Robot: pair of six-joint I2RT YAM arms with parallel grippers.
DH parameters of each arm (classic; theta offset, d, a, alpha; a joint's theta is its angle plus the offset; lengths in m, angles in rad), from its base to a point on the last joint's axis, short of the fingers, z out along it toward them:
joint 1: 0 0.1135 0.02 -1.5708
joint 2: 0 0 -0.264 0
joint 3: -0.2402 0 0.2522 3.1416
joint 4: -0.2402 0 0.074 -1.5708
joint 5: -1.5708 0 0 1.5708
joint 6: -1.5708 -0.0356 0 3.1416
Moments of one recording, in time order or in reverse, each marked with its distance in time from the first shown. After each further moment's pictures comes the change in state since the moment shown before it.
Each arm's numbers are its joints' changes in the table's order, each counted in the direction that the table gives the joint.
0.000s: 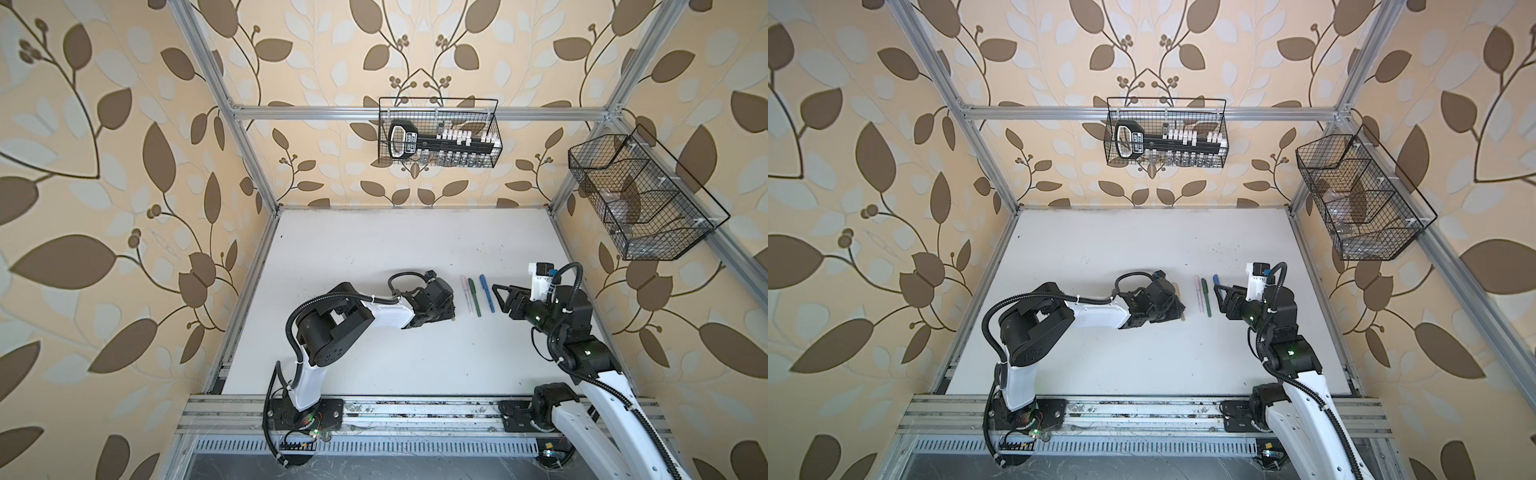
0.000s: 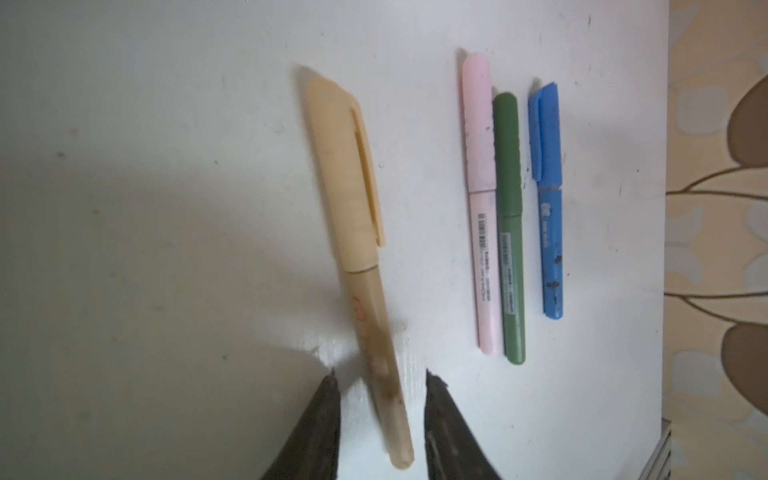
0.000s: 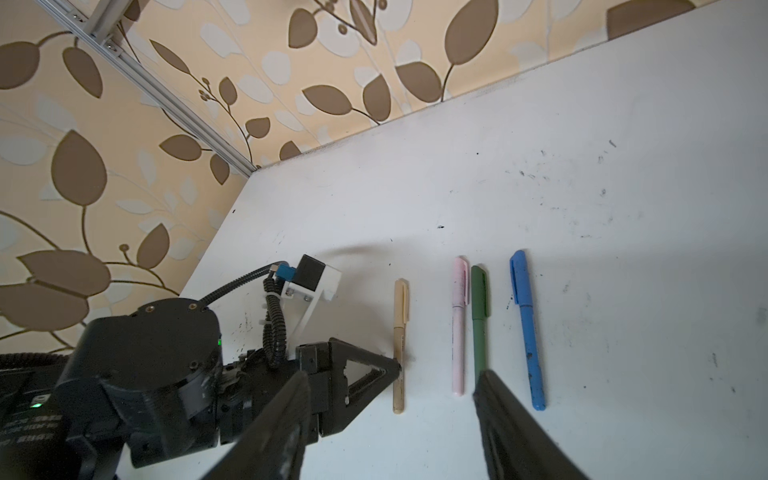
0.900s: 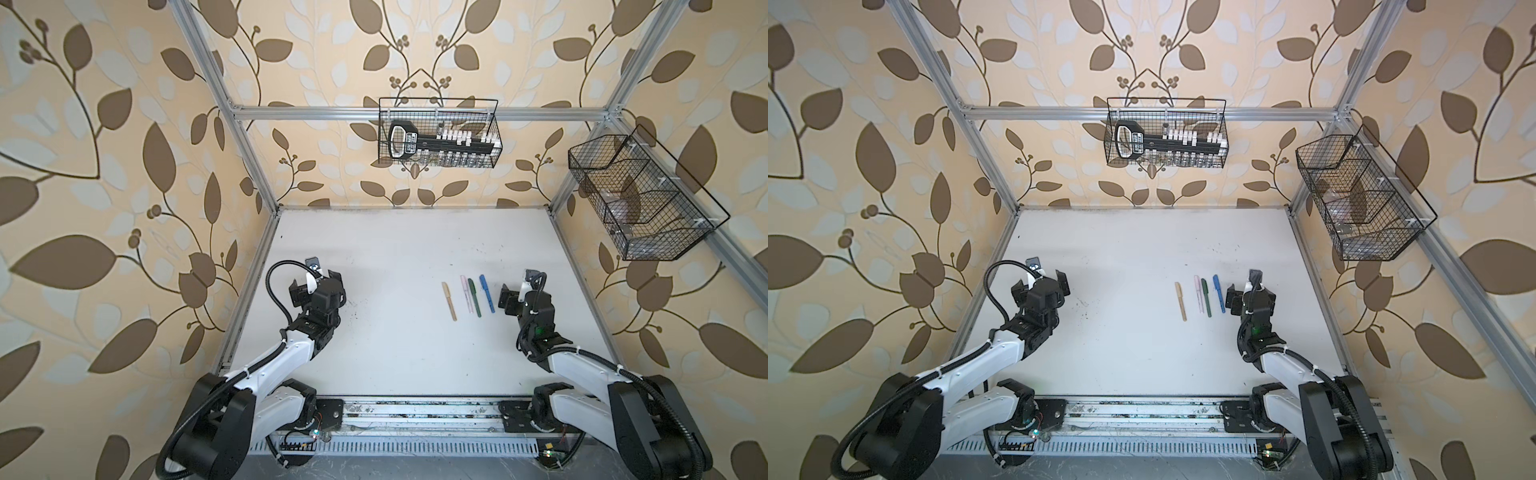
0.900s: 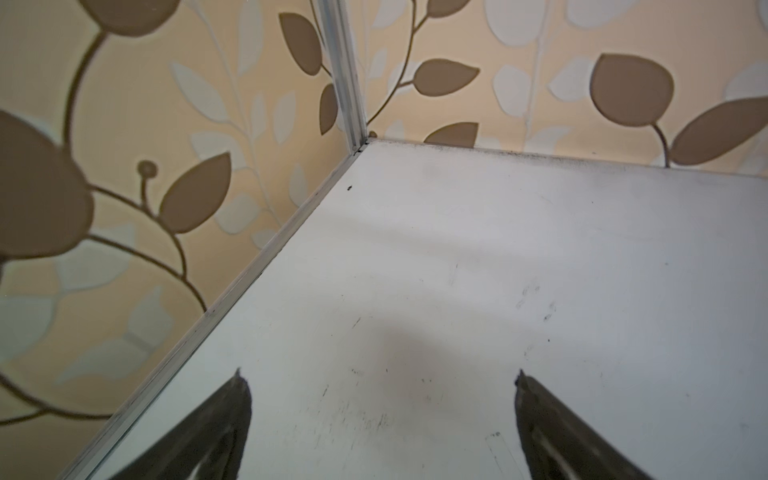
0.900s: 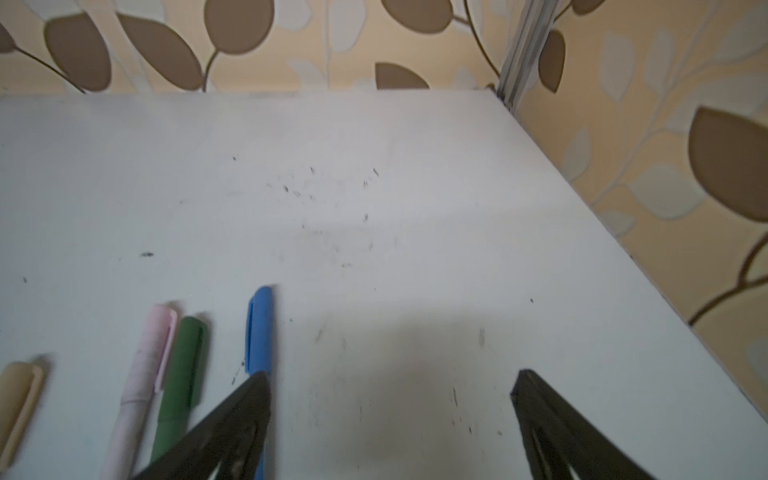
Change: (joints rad) left arm 0.577 -0.839 0.756 0.284 0.734 -0.834; right arm 0.042 0.531 0.298 0.888 -0.650 0.345
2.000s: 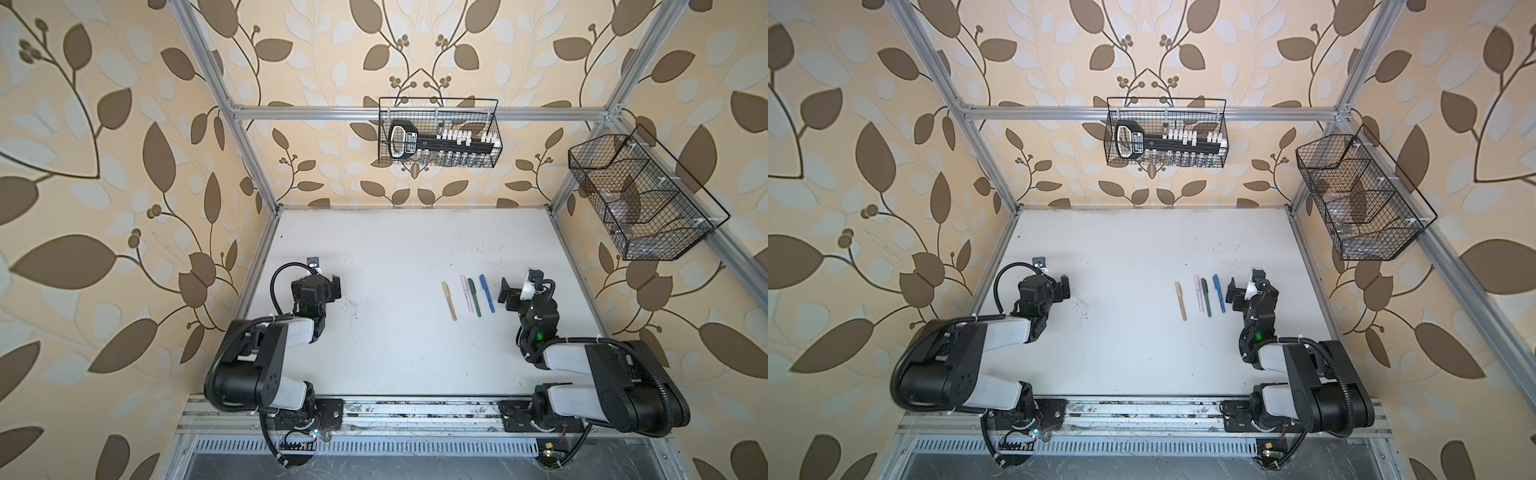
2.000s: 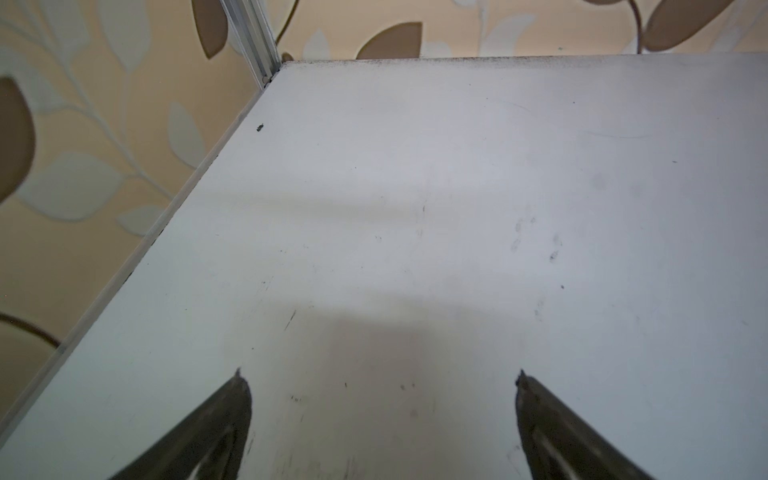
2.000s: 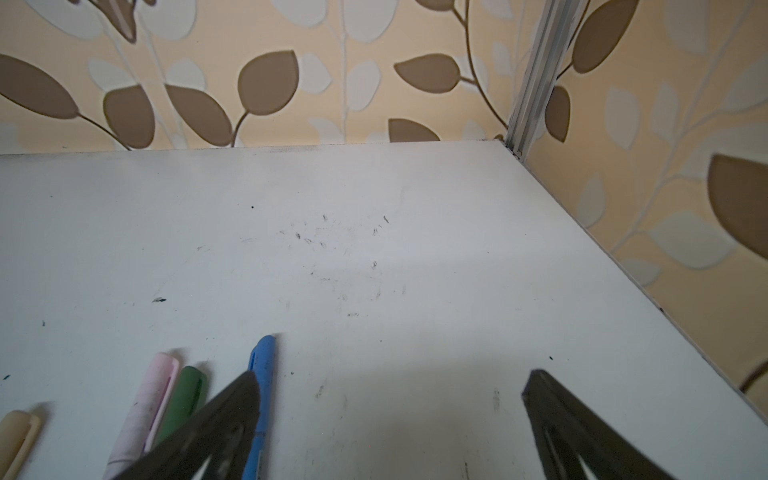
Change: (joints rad) left arm 0.299 0.372 0.008 0.308 -0.466 -0.100; right arm -0.088 0.200 0.068 0.380 0.131 0.035
